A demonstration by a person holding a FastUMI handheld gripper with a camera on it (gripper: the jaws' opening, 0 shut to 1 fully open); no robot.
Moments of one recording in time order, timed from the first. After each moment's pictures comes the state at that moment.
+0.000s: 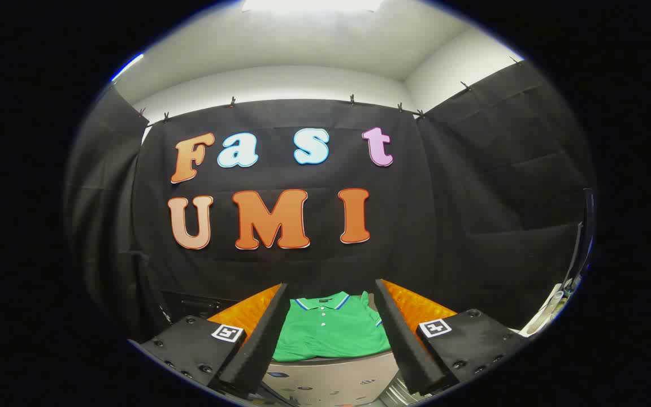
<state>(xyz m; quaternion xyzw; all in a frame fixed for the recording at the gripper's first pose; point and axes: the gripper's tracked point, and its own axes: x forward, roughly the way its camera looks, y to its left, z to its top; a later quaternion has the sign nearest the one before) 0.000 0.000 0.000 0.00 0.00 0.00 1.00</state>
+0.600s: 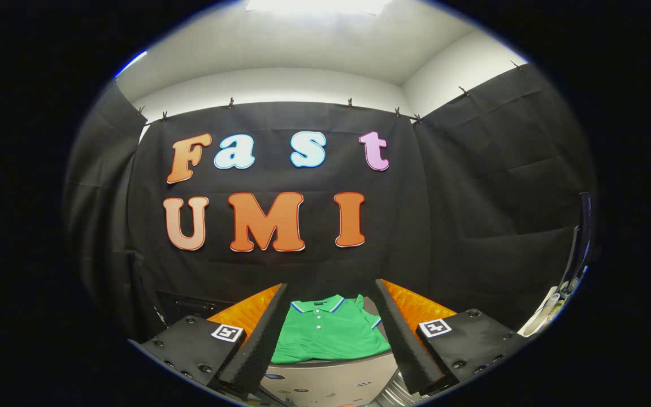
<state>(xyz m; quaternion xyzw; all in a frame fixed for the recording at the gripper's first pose) -0.001 0.003 0.005 0.00 -0.01 -0.01 1.00</state>
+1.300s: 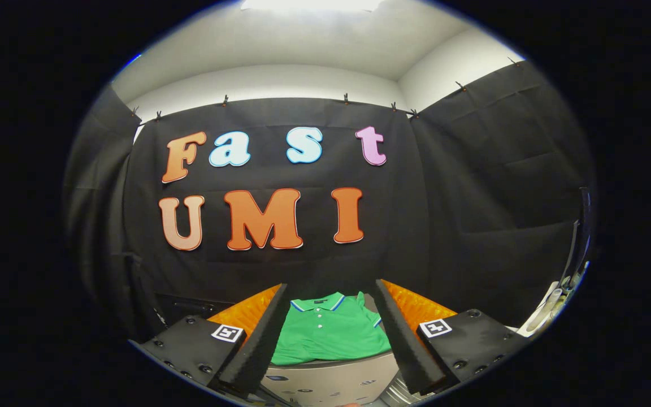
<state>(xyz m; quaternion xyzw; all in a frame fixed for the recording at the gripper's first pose) 0.012 0.002 -0.004 0.01 0.01 -0.02 1.00</state>
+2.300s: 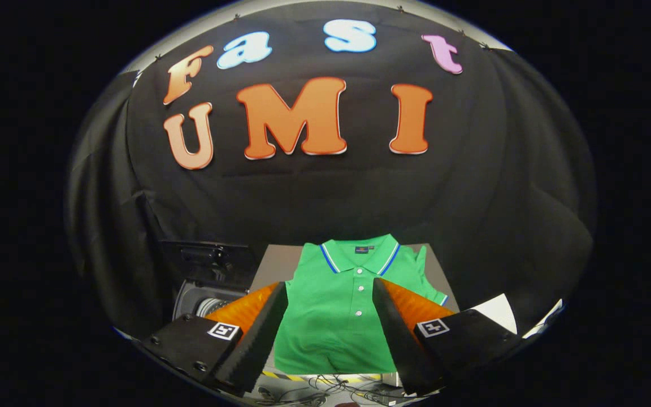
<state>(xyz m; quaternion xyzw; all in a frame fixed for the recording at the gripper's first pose) 0.204 0.062 -0.108 -0.02 0.33 0.09 0.94</state>
